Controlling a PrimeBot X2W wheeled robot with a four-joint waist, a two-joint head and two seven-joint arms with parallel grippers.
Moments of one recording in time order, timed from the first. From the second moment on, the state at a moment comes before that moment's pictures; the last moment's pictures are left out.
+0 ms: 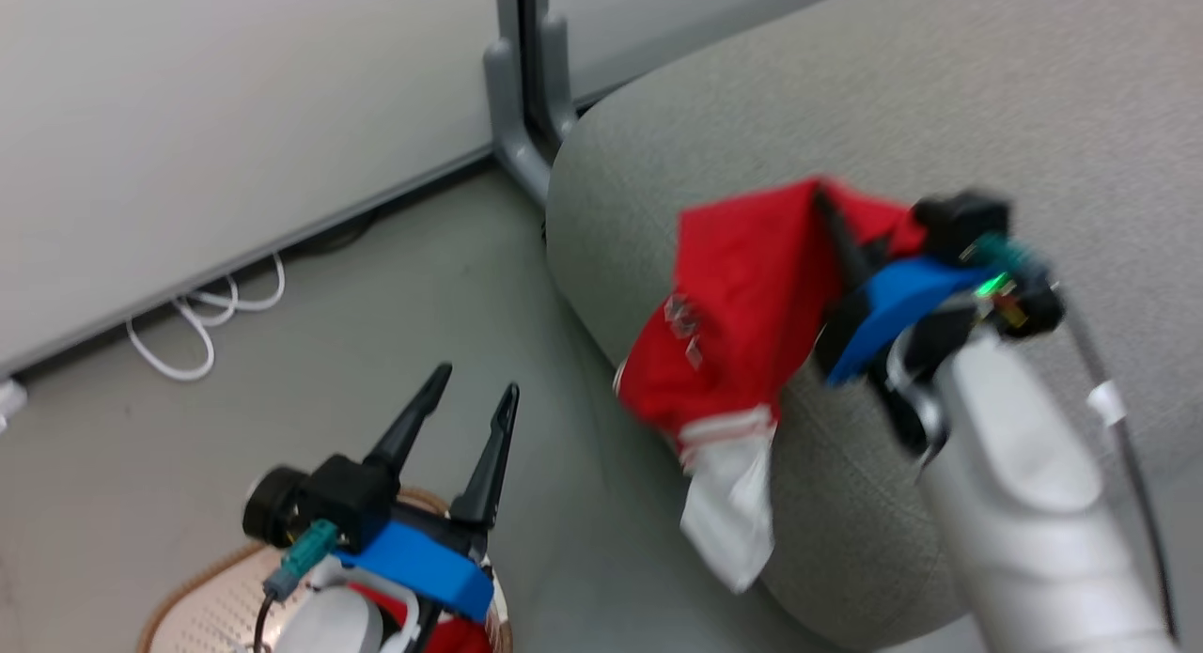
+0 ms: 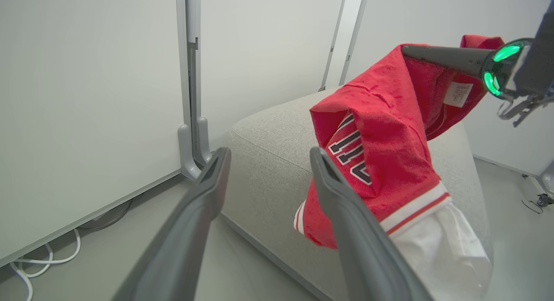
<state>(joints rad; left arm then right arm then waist) -0.27 0.10 -0.35 0.31 -0.25 -0.13 -0.26 -0.67 -0.05 0.13 0.64 0.13 0.13 -0.03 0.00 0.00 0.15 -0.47</state>
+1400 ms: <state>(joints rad) -0.48 0.15 -0.45 0.23 -0.24 -0.13 -0.26 -0.90 -0.26 -0.72 0.78 -0.34 0.13 -0.08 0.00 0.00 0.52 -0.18</state>
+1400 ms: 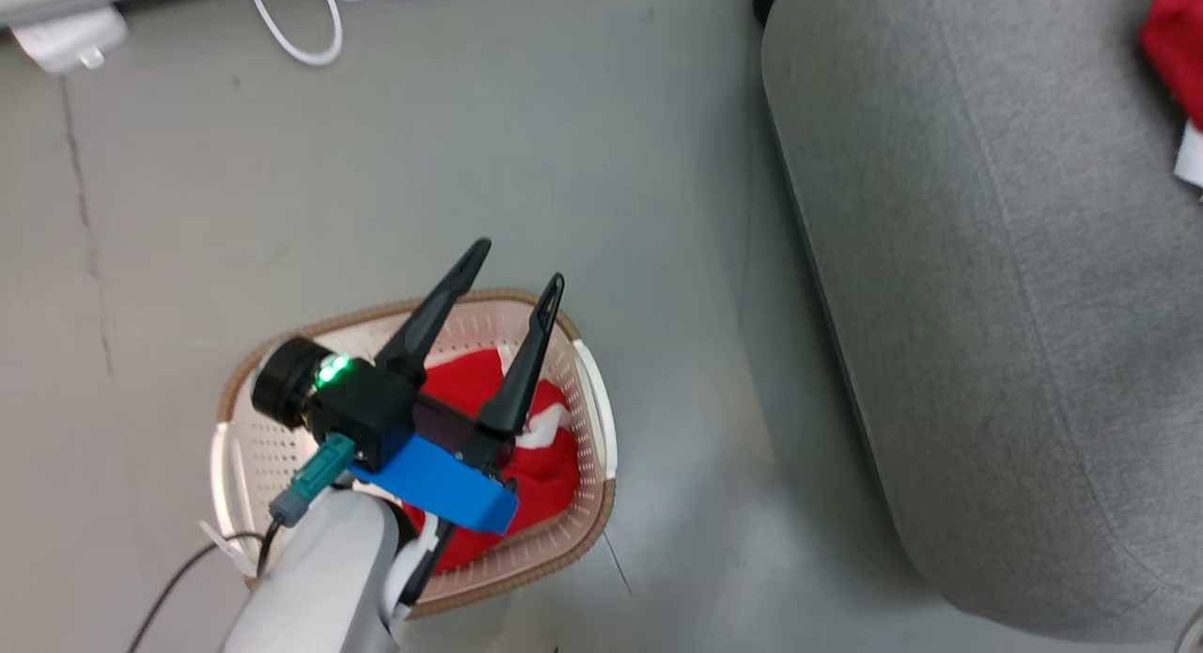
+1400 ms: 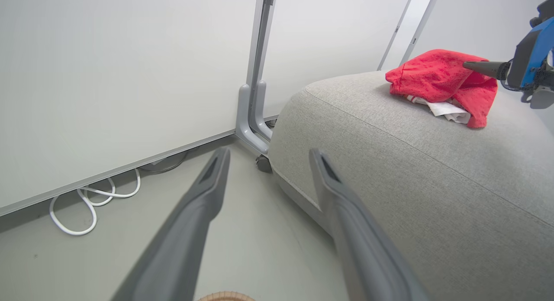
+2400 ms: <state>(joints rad) -0.10 0.06 -0.13 0.30 -0.25 -0.11 -0.26 -0.08 -0.09 -0.14 0.09 -0.03 0.13 0.00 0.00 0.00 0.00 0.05</state>
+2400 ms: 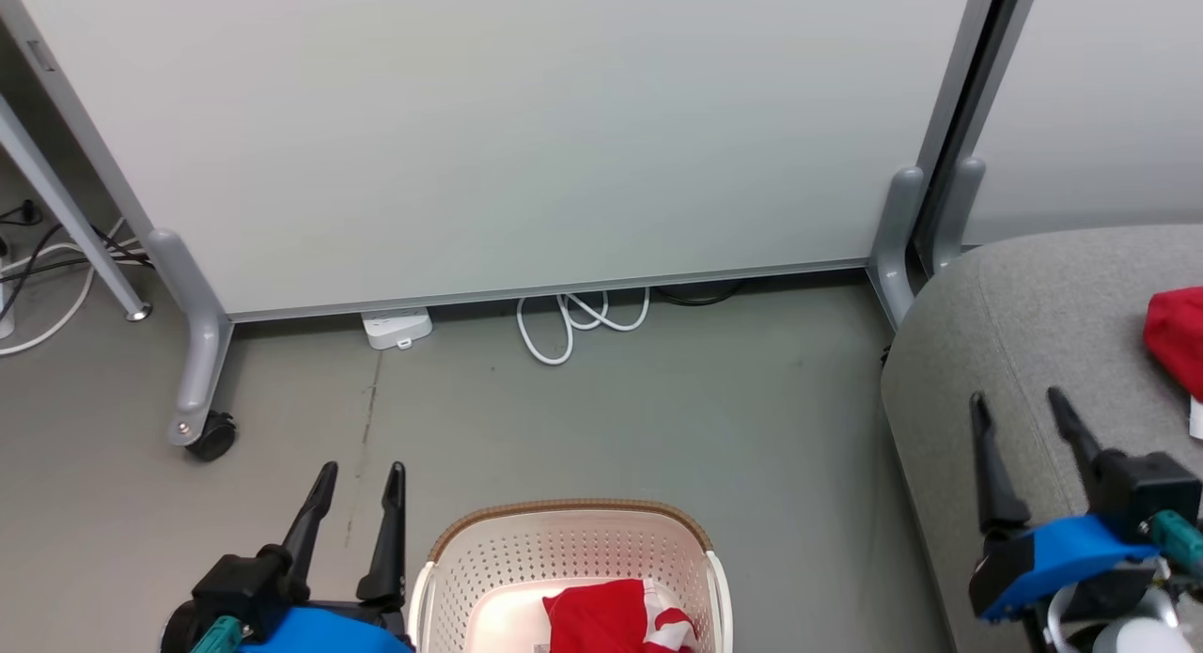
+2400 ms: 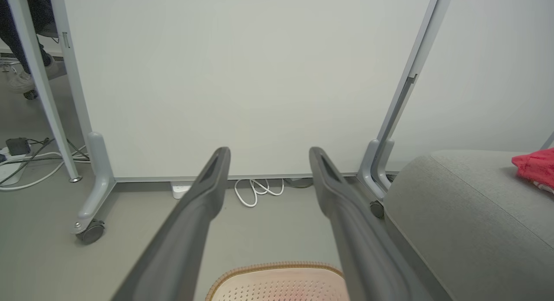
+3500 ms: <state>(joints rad) -0.11 0.05 -0.08 0.35 -0.21 -0.13 -0.26 -0.02 -0.05 -0.06 -0.11 0.00 0.13 0.03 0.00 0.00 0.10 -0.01</state>
